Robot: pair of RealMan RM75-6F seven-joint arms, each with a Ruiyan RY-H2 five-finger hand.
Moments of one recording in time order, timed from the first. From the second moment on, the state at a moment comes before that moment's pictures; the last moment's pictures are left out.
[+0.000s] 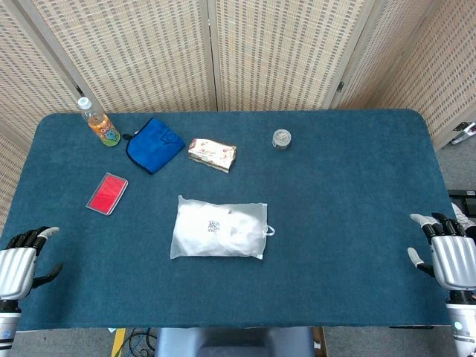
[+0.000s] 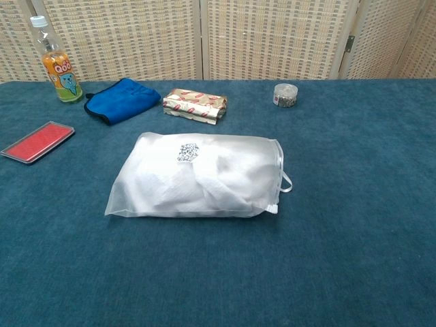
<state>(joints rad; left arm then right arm) -0.12 -1.16 -0.06 -1.58 1.44 1.45 0.12 0.07 -1.14 0.09 -1.60 -1.46 1.50 -0.15</state>
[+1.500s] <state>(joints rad) -0.50 -1.18 -0.15 -1.62 1.53 1.08 0.09 0.08 -1.11 0.12 -1.62 -1.48 1.55 -0.19</state>
